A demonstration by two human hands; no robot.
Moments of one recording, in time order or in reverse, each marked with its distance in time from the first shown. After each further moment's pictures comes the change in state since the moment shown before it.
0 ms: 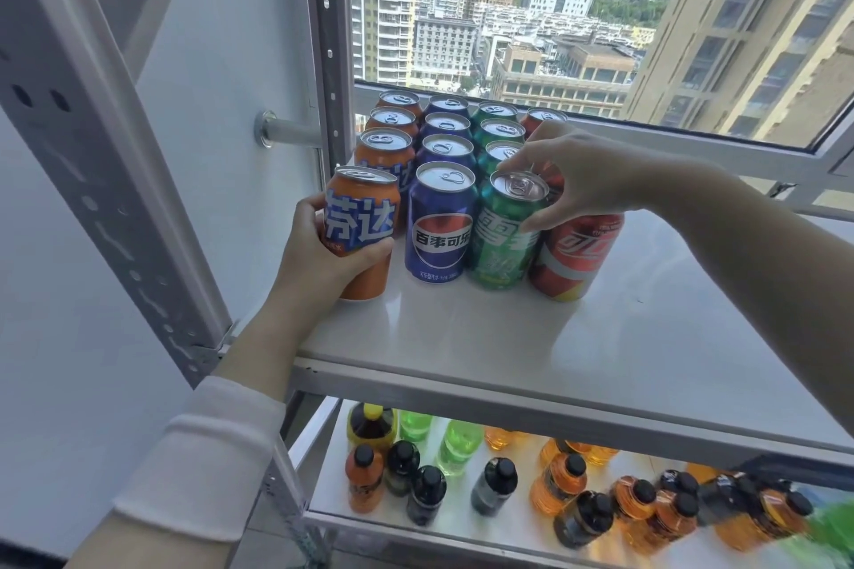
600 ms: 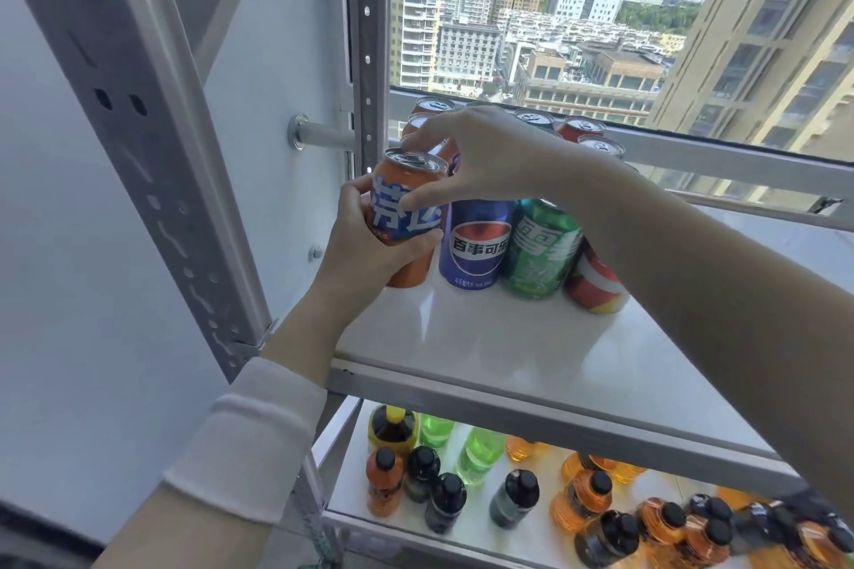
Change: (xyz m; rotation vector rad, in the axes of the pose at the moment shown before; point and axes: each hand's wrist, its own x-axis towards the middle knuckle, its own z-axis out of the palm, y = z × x) left_hand 0.006 0.013 0.001 -0.029 -0.031 0.086; right_hand 0.048 -0.103 0.001 0.157 0.116 -0.224
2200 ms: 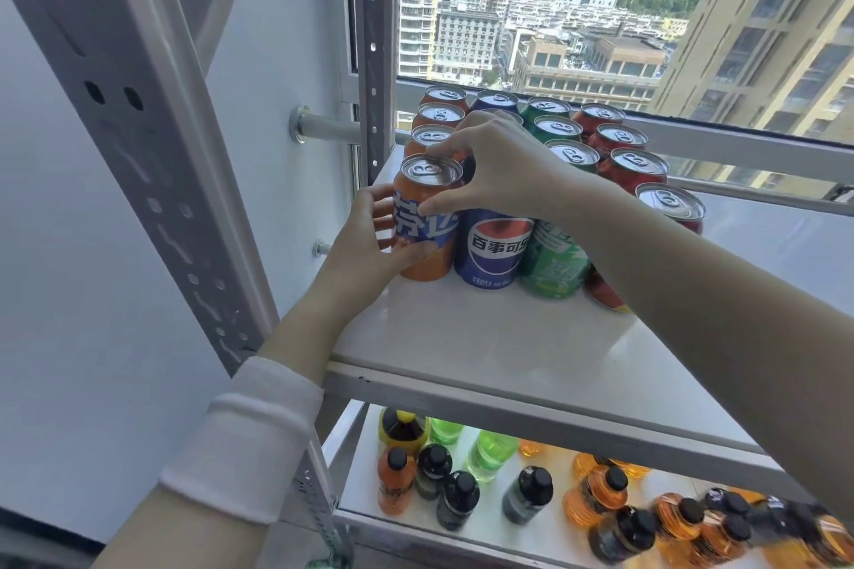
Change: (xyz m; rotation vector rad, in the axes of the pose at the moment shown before) left_hand 0.016 -0.025 -0.014 0.098 -0.141 0.019; right_hand 0.005 0.013 0.026 -0.069 0.071 0.070
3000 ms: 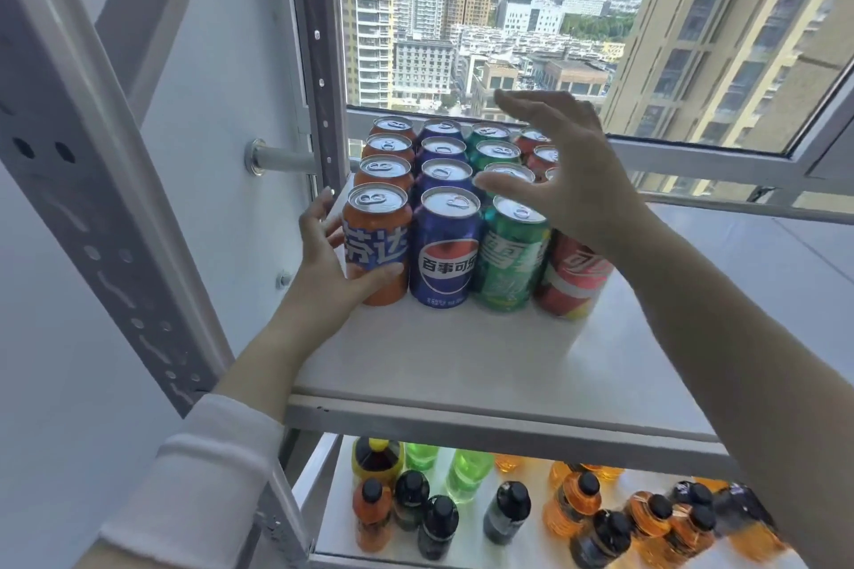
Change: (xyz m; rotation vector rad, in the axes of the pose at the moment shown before) left_hand -0.002 0.001 0.008 -0.008 0.030 0.049; right_hand -0.064 0.051 -0.024 0.133 0.519 0.096
